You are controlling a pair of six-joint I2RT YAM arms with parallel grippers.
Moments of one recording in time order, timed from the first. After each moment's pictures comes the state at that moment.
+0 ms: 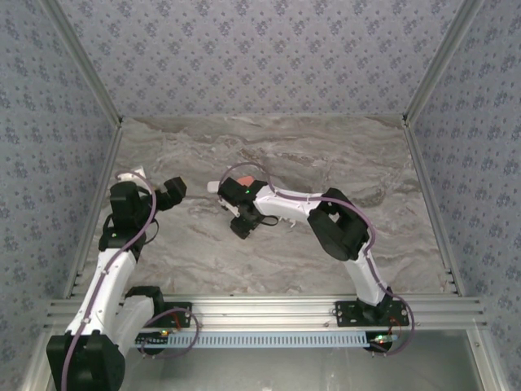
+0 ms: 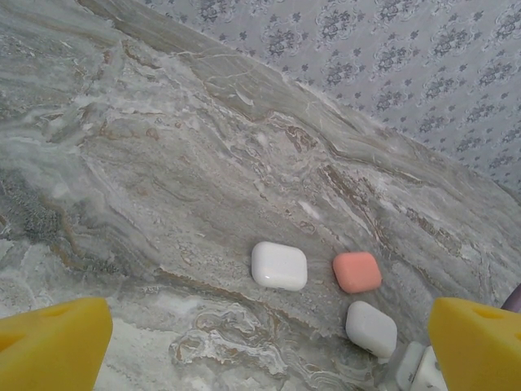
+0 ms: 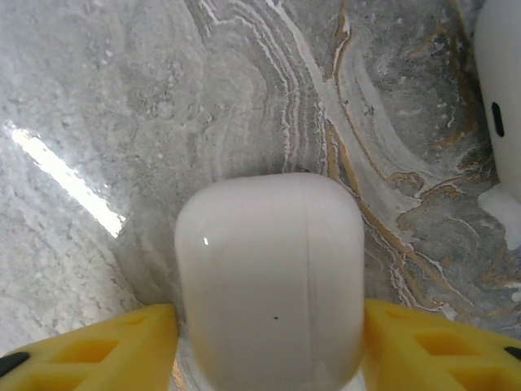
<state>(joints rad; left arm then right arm) -0.01 0.83 0.57 -0.16 0.22 -0.46 0.93 2.13 1.58 -0.80 0.07 0.03</state>
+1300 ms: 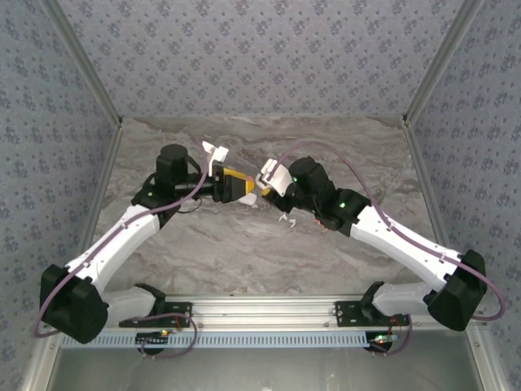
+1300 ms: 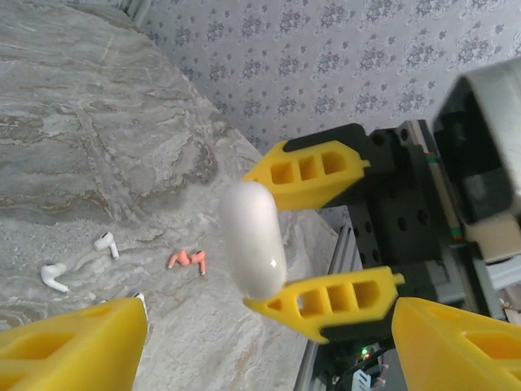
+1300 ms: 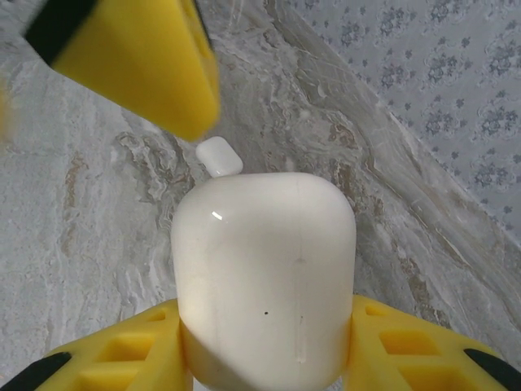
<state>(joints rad) -0.47 1.21 0.94 -0.05 0.85 -0.46 0.83 1.24 1.11 -0.39 0.06 -0.32</state>
